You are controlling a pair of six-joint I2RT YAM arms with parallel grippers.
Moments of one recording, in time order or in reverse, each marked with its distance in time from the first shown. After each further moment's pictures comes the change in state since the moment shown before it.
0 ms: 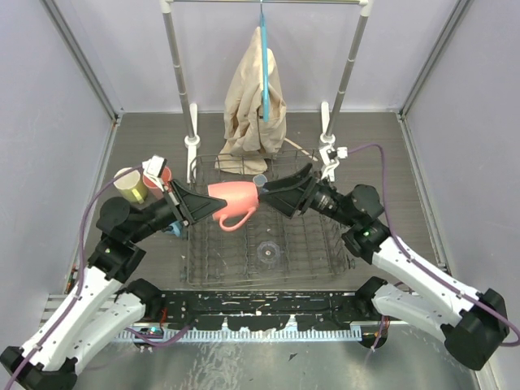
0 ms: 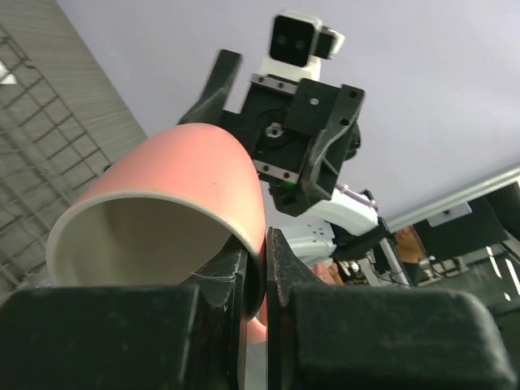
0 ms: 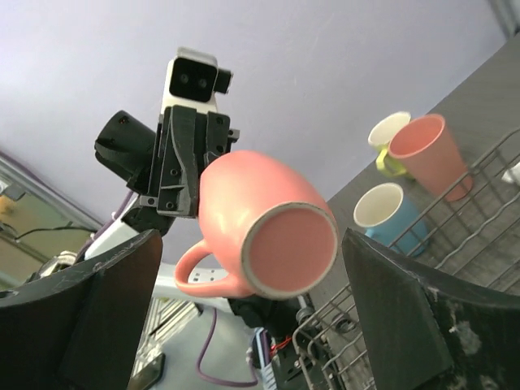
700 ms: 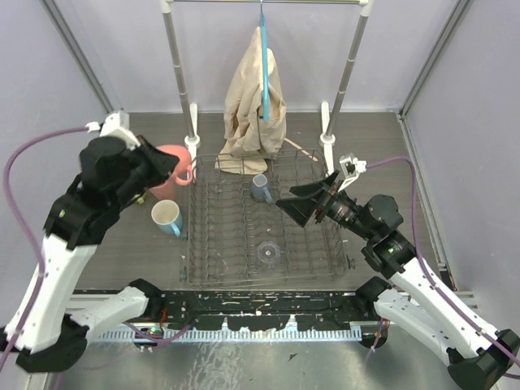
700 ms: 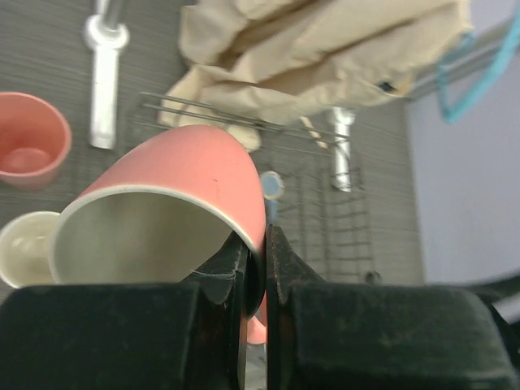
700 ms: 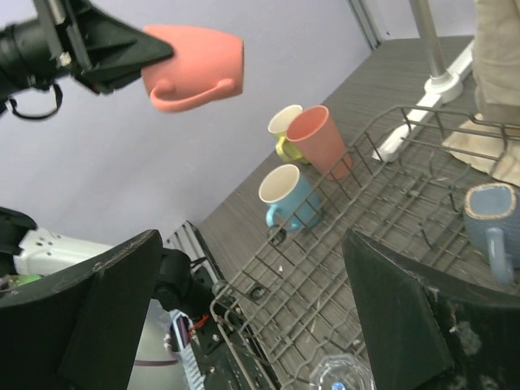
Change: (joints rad) left arm 0.025 0.283 0.787 -1.038 -0.752 0.452; right arm -0.092 -0.264 -0.023 -0.364 0.091 -0.230
